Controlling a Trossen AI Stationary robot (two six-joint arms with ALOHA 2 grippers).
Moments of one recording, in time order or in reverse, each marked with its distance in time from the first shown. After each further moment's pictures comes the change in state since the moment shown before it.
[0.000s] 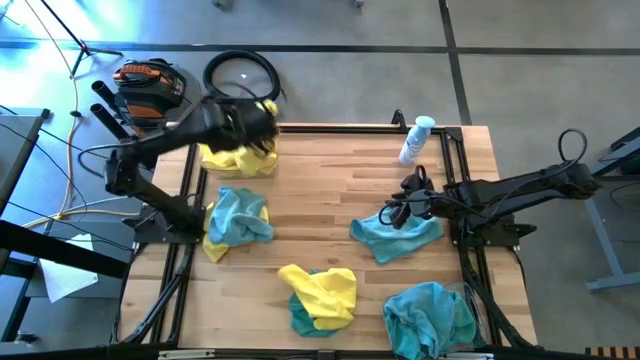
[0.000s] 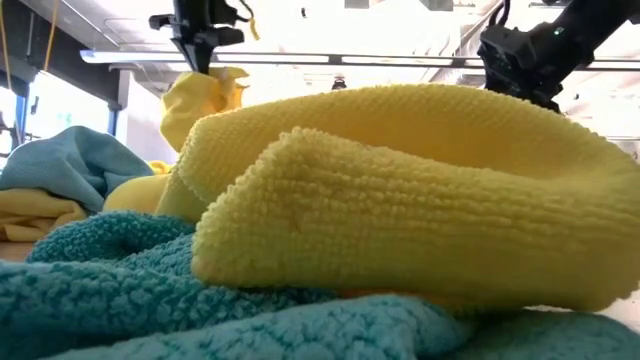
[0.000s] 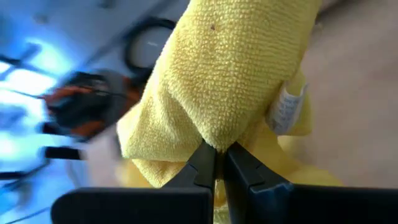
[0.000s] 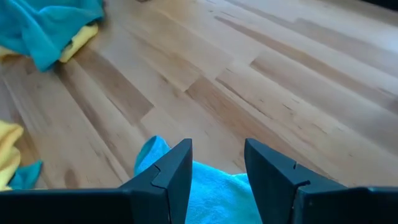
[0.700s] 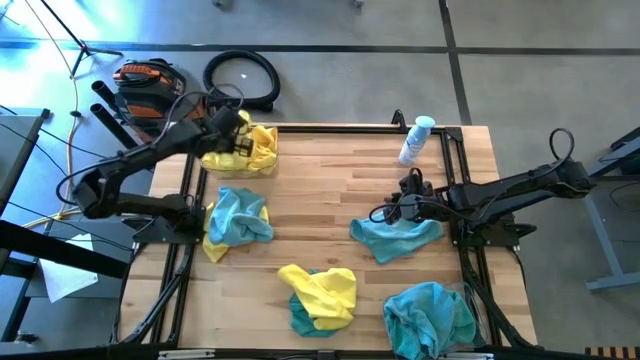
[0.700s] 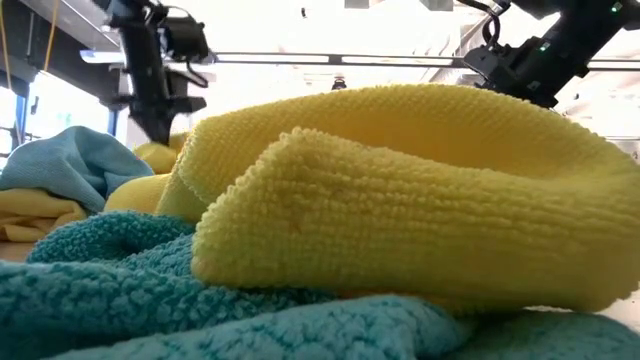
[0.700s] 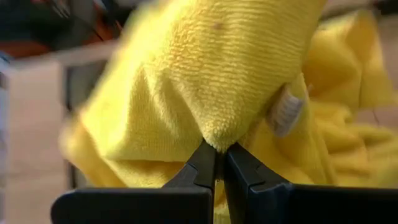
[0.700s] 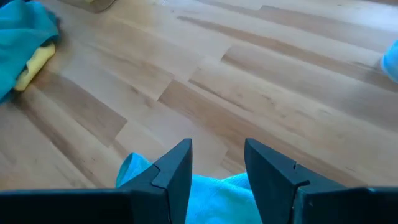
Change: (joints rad) left arm 0.403 -0.290 -0.649 0.528 0.283 0.043; right arm 0.000 0.103 0.000 -0.001 0.086 0.195
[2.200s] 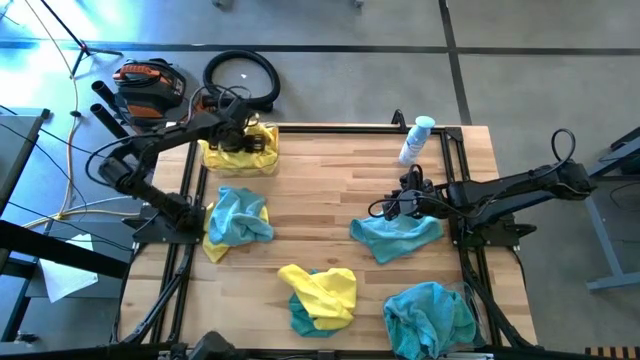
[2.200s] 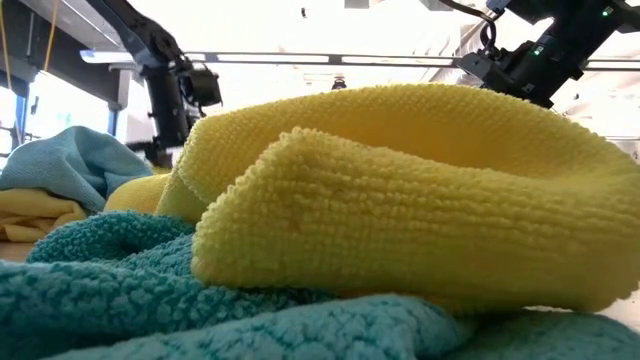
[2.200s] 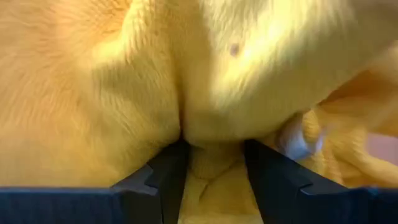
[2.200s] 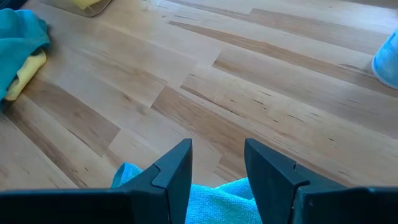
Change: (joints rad) left arm 0.157 0.291 -0.013 0.212 0.324 -0.035; right arm -0.046 -0.001 0.000 0.004 -0.013 -0.010
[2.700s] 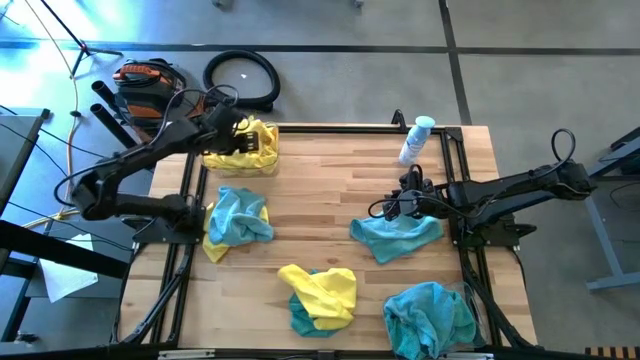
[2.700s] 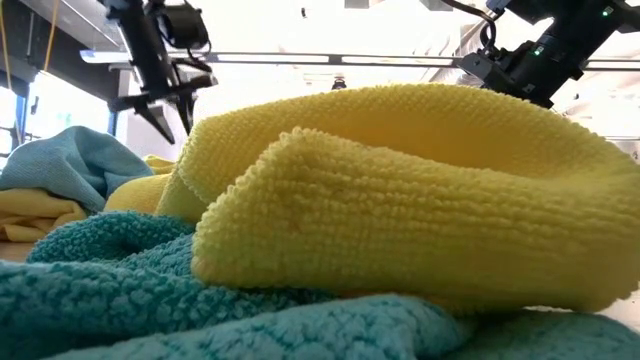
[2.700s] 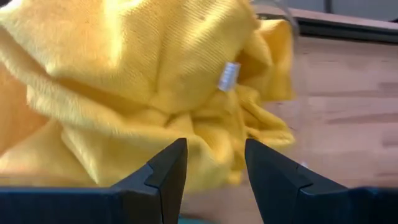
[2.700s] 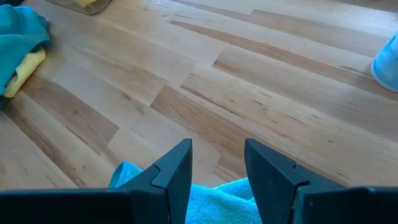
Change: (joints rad) left arm -0.164 -0.311 0.031 -0.165 -0.067 -0.226; right arm 0.000 0.000 0.000 -0.001 0.000 -0.017
